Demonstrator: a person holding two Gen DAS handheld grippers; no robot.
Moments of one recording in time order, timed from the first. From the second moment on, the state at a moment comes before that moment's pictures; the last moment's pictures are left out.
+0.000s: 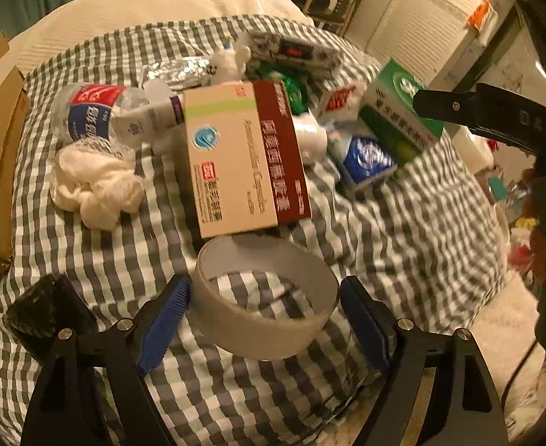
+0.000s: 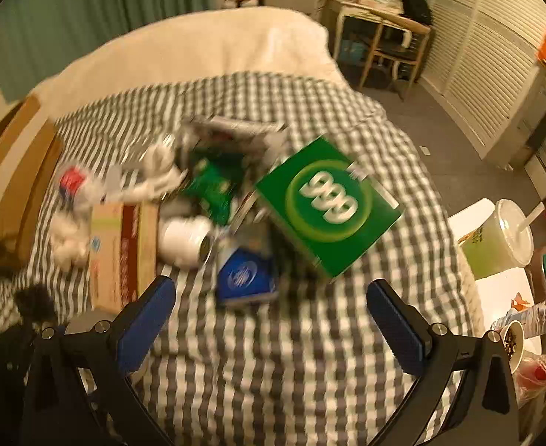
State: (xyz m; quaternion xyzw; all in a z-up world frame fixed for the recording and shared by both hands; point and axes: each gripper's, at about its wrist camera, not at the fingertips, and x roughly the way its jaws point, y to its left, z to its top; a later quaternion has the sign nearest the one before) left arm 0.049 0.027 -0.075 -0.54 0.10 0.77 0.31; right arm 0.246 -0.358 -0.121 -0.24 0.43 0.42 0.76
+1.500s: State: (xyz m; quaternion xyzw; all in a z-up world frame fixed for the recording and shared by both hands) left arm 0.029 0.010 -0.023 -0.49 0.12 0.78 0.37; right arm 0.296 -0.330 -0.105 -0.37 0.40 0.49 0.68
